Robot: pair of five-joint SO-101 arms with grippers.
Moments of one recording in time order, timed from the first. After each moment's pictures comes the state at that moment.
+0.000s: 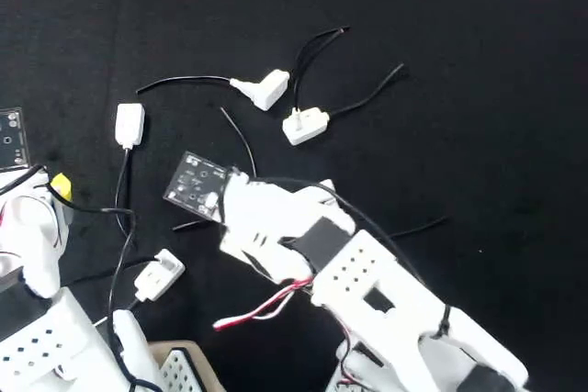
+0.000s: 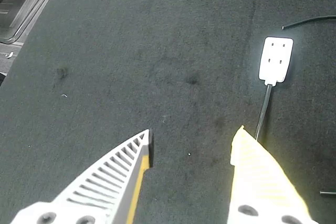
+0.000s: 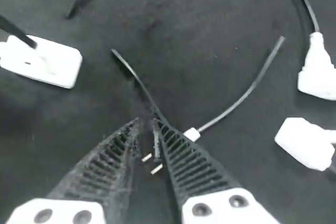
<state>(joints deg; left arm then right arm) -39.5 -67.9 38.4 75.4 -23.5 -45.8 -39.2 51.9 49.0 22.7</state>
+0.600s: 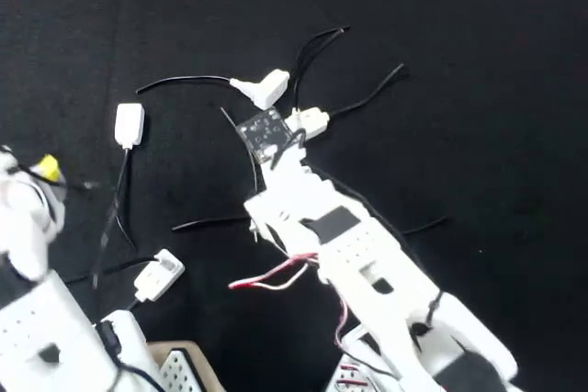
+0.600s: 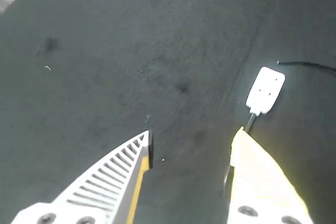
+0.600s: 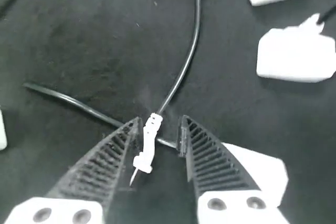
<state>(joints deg) -39.5 -55.4 31.8 75.4 -5.9 -33.6 -32.6 61.7 32.7 -0.4</state>
